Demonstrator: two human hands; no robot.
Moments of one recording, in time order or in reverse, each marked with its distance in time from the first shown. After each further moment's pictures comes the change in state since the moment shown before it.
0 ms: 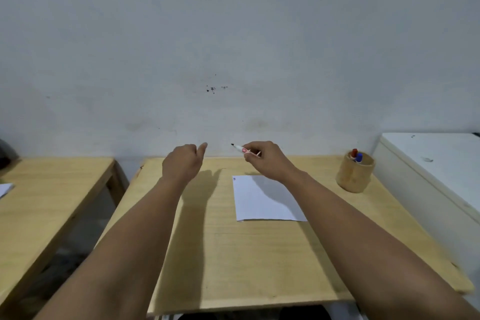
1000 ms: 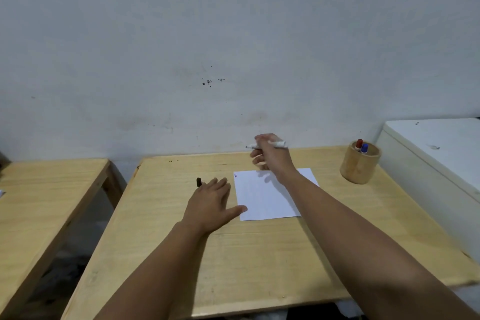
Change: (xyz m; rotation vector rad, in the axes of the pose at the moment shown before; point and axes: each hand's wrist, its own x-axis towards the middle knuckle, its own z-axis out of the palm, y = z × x) left_hand -0.089 0.000 0.064 0.114 -0.324 0.361; right_hand 0.010 0.021 0.018 0.624 0.264 0.311
